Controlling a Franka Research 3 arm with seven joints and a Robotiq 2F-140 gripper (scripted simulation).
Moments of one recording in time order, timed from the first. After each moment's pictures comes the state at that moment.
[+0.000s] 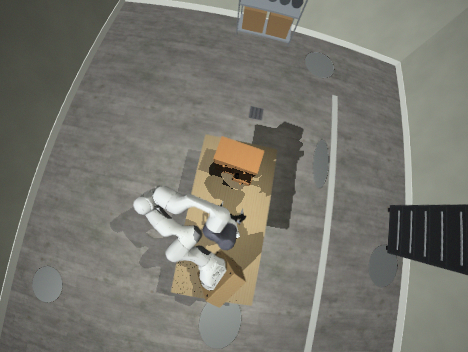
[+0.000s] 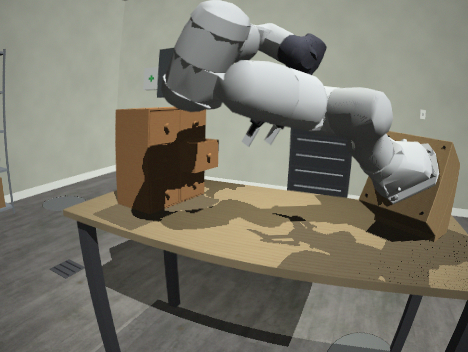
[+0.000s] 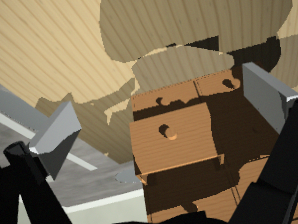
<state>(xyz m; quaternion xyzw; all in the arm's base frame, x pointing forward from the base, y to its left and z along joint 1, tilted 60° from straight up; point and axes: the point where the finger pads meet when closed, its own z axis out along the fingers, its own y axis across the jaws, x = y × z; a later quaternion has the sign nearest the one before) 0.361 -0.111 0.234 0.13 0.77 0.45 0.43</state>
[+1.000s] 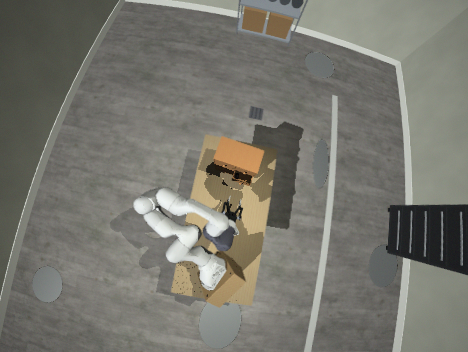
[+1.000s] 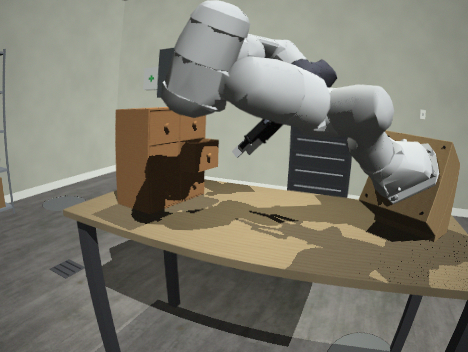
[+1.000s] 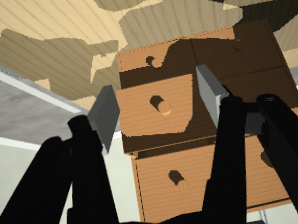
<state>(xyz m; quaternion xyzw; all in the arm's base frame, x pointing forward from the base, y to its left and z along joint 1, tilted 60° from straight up) 0.411 -0.102 0.235 0.17 0.71 0.41 0.55</state>
